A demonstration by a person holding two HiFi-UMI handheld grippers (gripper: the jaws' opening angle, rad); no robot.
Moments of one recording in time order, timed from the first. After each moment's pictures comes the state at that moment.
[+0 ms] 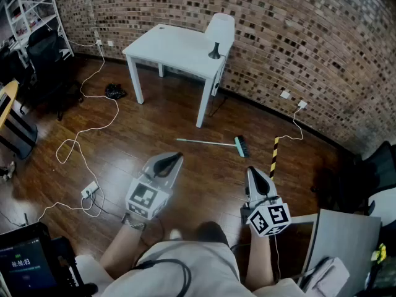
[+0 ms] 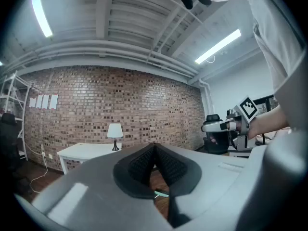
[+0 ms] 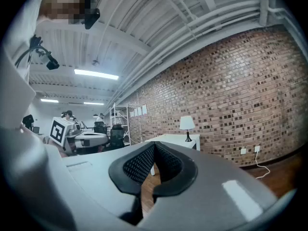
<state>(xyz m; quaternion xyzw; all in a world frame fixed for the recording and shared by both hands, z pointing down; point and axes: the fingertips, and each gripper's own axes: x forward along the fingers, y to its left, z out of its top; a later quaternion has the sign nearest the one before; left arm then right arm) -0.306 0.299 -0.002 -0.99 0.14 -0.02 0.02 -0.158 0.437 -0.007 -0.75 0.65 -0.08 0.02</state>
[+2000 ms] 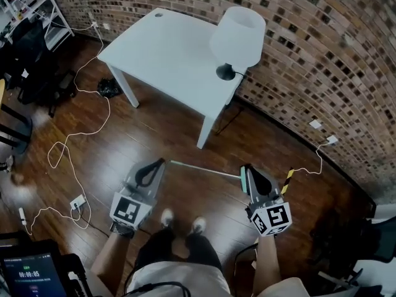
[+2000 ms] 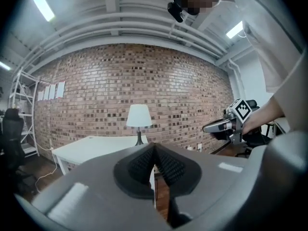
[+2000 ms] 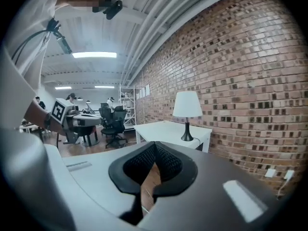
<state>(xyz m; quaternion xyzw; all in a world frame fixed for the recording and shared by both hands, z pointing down) -0.019 -0.066 0.099 -0.97 0.25 -0.07 -0.02 0.194 0.046 0.128 -0.66 0.74 -0.11 -0.08</state>
